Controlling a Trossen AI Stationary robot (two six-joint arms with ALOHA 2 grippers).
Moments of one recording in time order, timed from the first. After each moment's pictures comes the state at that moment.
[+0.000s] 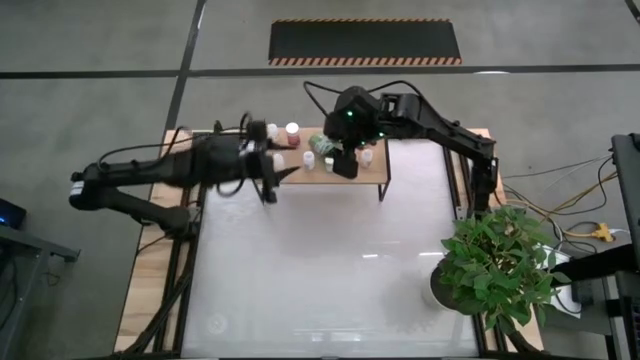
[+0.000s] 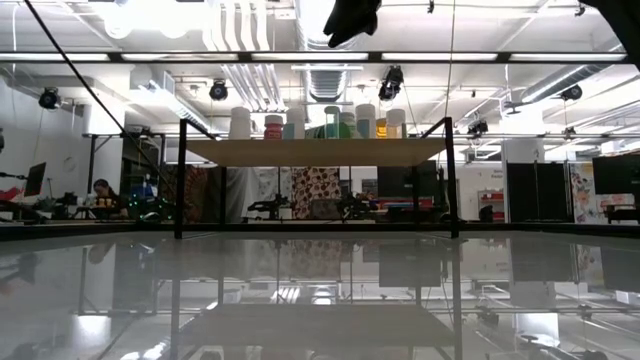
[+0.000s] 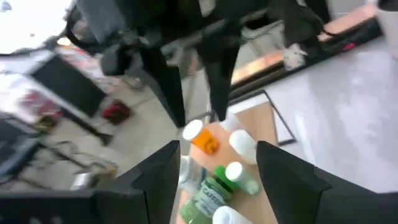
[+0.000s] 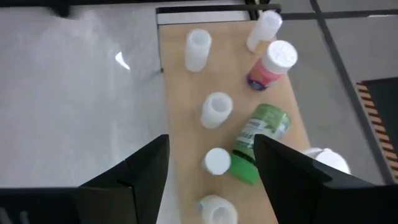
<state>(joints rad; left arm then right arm) 0.06 1.10 1.16 -0.28 -0.32 0.58 -0.27 1.92 2.30 -1.22 -0.03 -0.18</state>
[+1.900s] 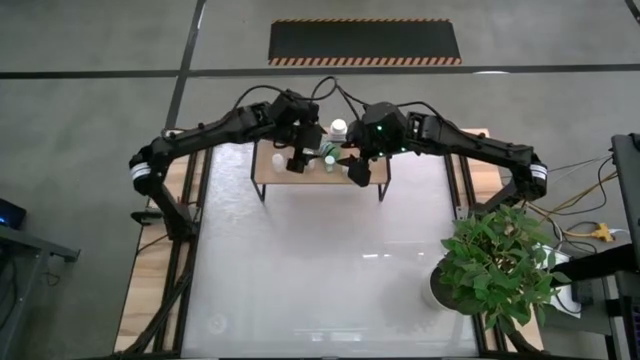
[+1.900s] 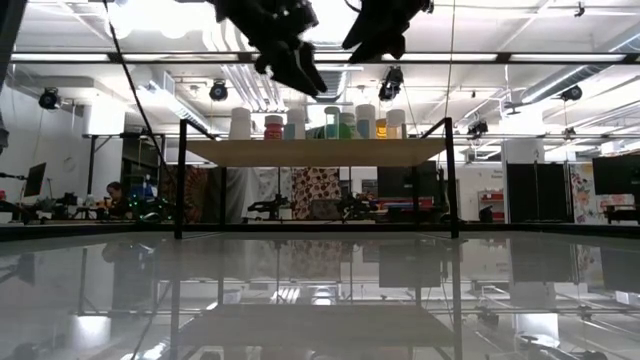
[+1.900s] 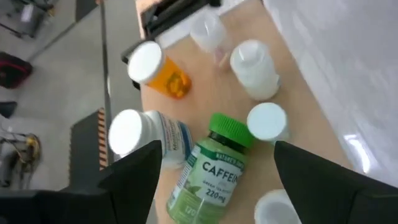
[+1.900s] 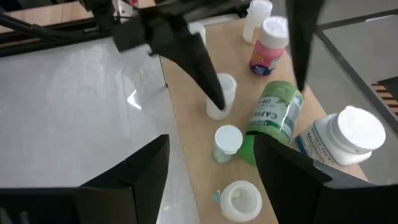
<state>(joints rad) 0.43 1.64 1.62 -0.67 0.12 0.82 -0.30 1.55 1.60 -0.72 -0.09 -0.03</state>
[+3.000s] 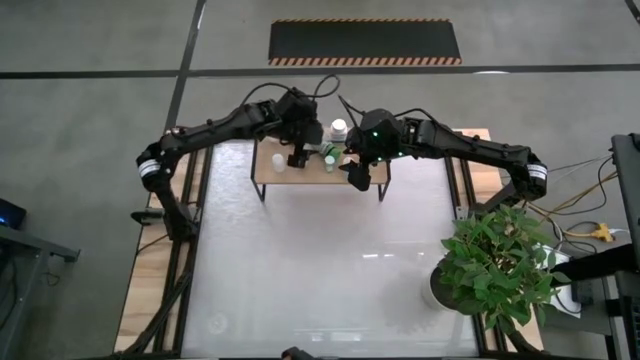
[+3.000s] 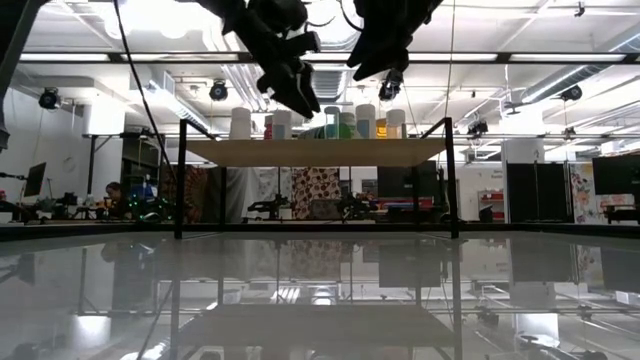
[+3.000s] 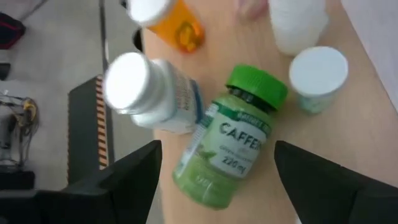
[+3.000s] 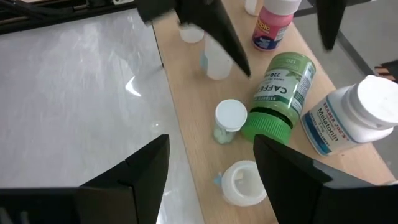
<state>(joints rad) 0.48 1.71 1.64 -0.71 0.04 0.81 -0.30 1.55 1.53 -0.72 -0.08 -0.02</state>
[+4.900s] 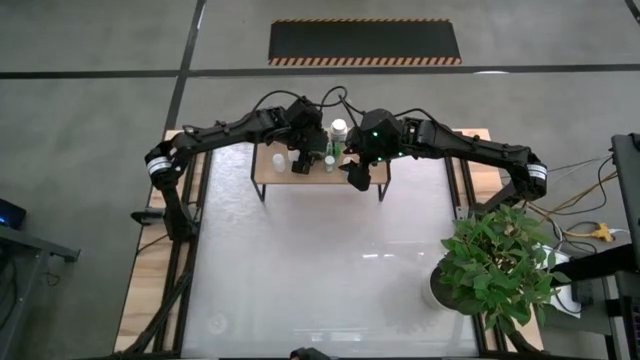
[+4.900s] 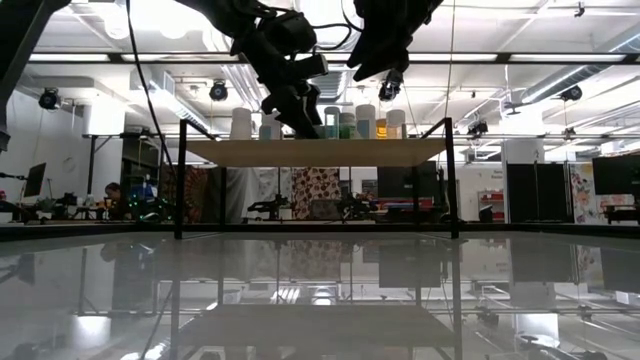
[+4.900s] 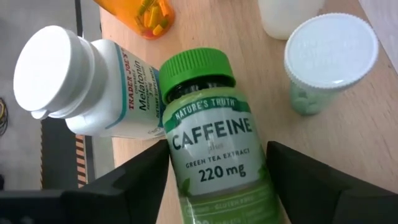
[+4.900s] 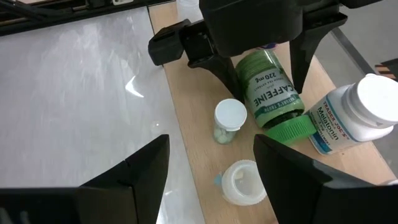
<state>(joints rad) 0.48 1.78 1.60 -0.66 0.08 0.79 -0.30 1.55 1.53 -0.72 -0.08 -0.02</state>
